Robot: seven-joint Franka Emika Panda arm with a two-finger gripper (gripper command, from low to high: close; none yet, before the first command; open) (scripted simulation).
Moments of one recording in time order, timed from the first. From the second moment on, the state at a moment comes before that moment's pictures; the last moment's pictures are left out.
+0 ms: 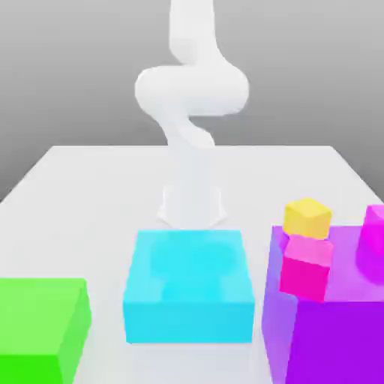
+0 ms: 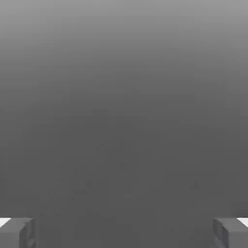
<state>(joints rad) 0.03 -0.74 0.02 -2.34 0.05 2.35 0.85</state>
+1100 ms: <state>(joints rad) 0.47 0.28 0.14 -2.75 -0.33 3.02 1.71</state>
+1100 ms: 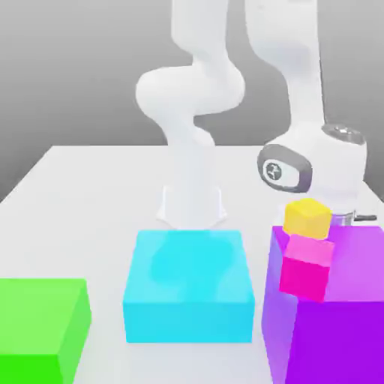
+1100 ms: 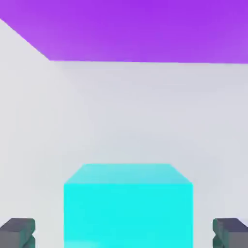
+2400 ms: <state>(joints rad) 0.20 -0.07 0.12 -2.08 0.06 2.02 0.71</state>
